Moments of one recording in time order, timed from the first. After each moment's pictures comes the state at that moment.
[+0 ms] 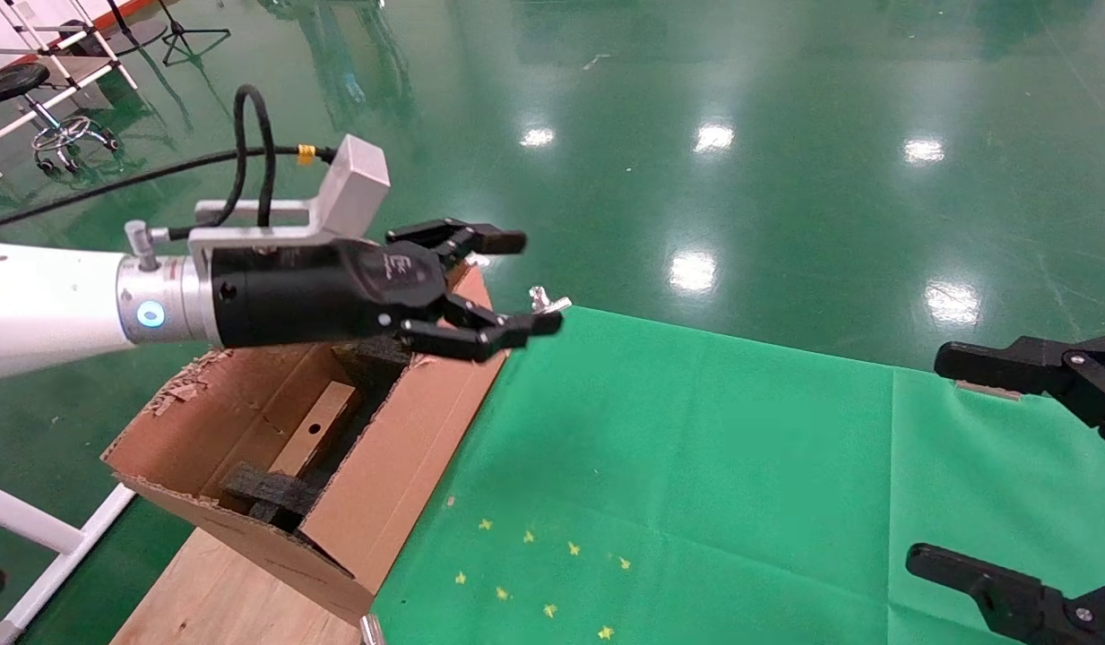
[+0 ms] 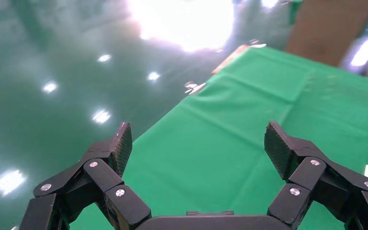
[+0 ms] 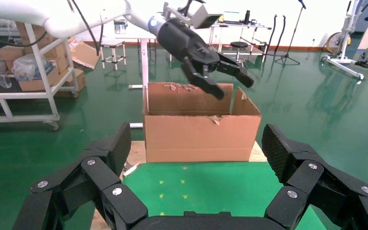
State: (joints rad) left arm -1.33 0.64 0.41 -0.95 1.03 1.39 -0.27; right arm 1.09 -0.58 -0.34 1.25 -0.68 -1.46 0.15
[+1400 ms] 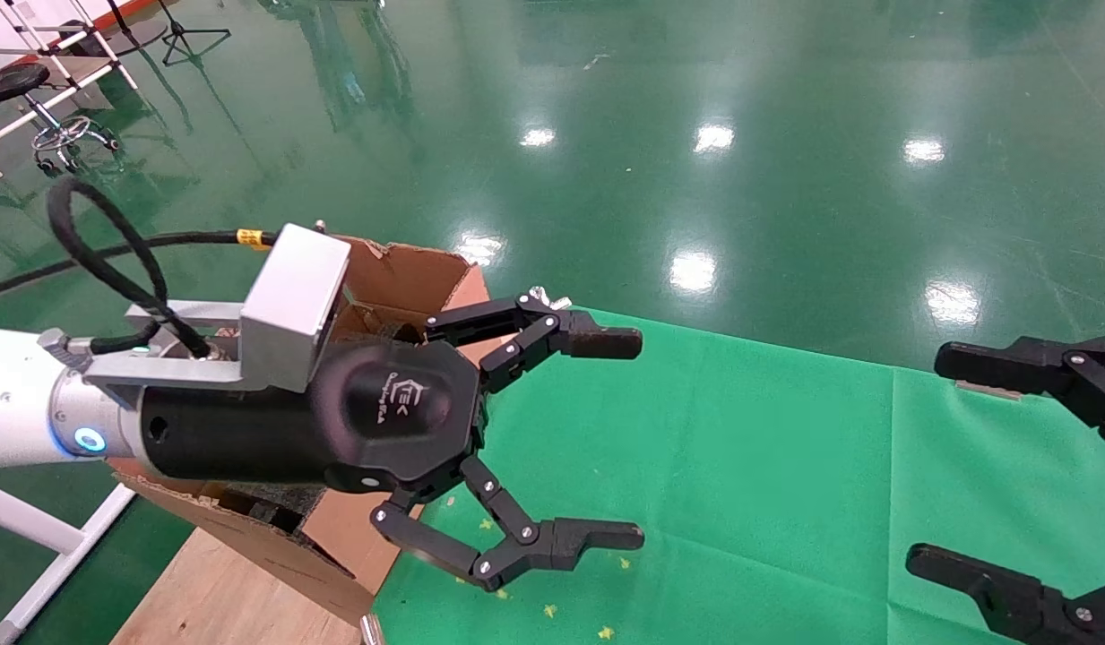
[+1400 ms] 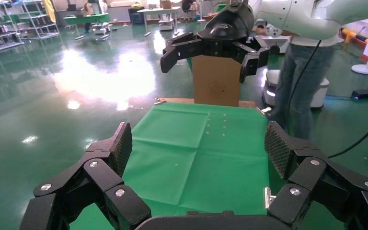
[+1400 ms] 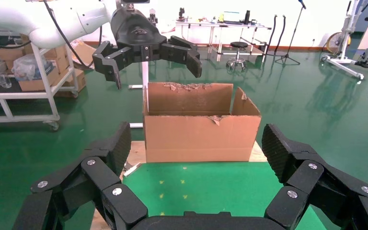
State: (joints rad) left arm -1.07 0.61 0.28 -1.29 0.72 1.50 -0.19; right arm 1.09 -0.58 -0.34 1.25 -0.68 -1.46 0.15
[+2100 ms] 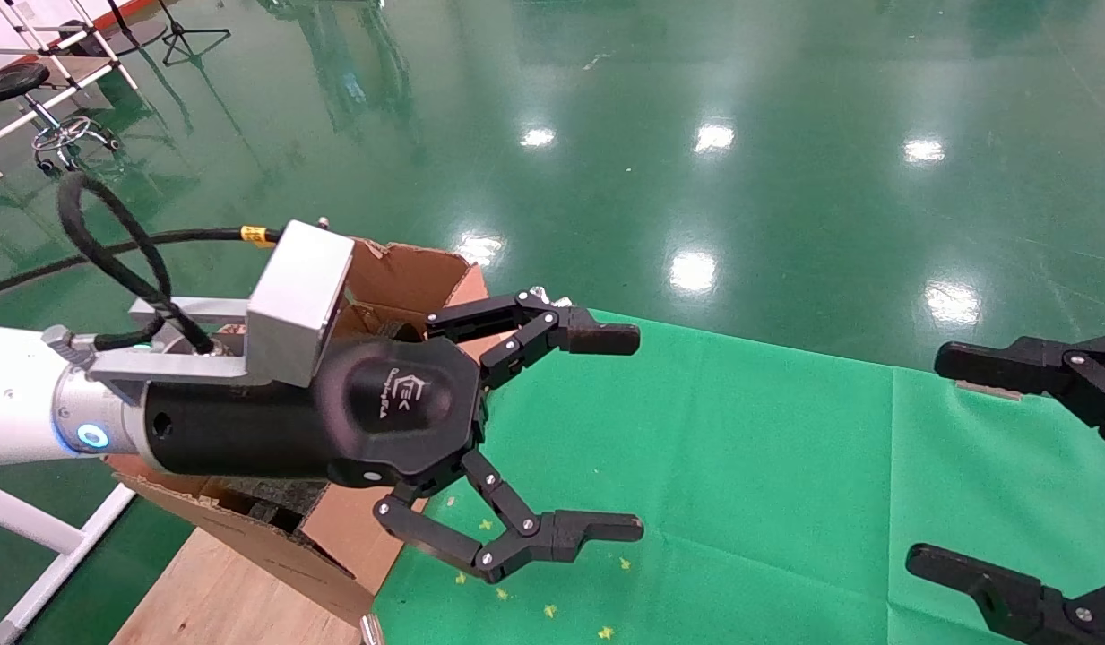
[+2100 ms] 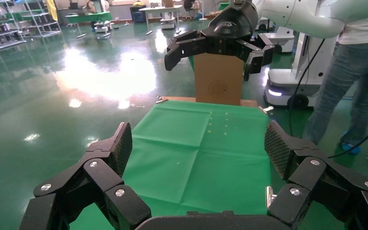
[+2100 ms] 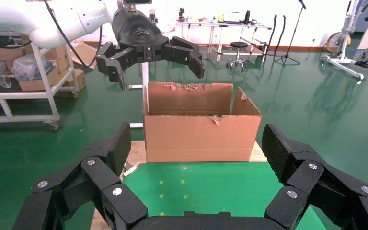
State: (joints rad) left arm -1.07 0.61 0.28 -1.28 0.73 1.50 -0.19; right arm 1.09 -0.58 -0.34 1.25 -0.68 -1.46 0.15
